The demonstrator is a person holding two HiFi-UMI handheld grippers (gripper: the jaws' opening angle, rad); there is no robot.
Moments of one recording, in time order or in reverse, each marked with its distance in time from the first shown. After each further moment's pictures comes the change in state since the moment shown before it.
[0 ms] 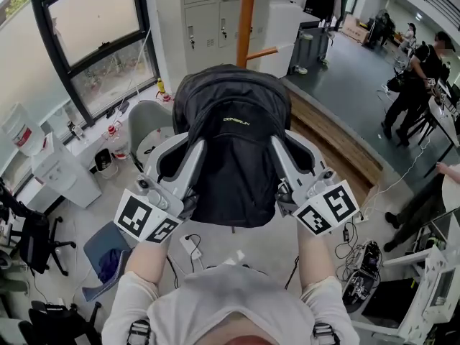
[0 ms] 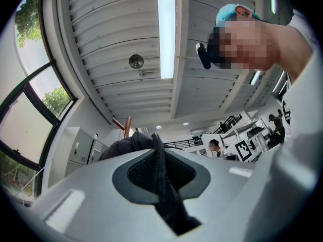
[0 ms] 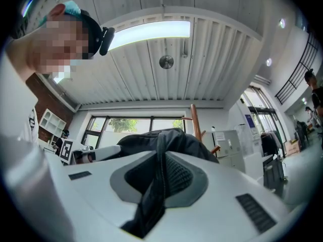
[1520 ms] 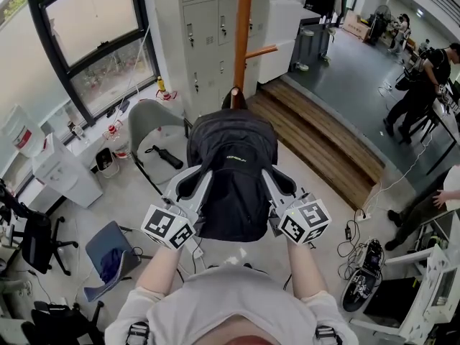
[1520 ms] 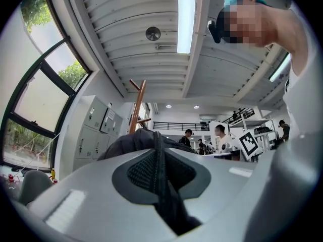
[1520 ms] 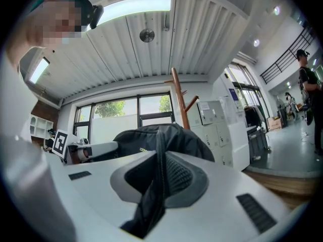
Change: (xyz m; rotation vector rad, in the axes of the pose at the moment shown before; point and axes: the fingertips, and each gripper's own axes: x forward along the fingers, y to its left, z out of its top) left arm -0.039 0.000 -0.143 -0.155 0.267 0.104; right arm -0.042 -0.018 -0.146 0.157 0.260 -0.130
